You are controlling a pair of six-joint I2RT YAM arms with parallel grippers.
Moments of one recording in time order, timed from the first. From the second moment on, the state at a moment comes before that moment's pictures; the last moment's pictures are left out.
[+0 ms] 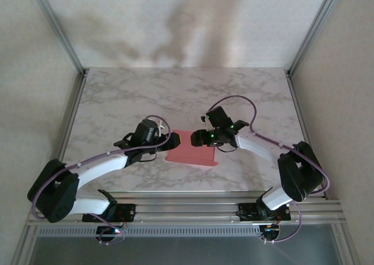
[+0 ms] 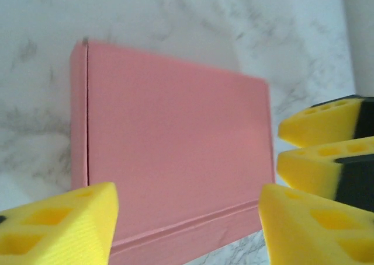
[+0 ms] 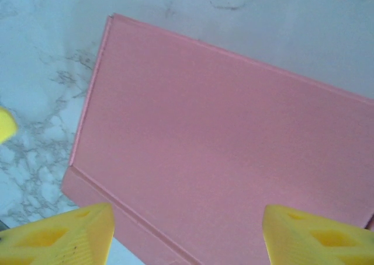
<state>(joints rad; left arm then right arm) -0.60 1.29 0.63 0.00 0.20 -0.77 0.66 1.50 0.96 -0.45 -0.26 0.49</state>
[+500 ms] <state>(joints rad) -0.54 1.21 0.52 0.05 0.23 -0.70 0.65 1.18 0.65 -0.44 -0.20 0.65</state>
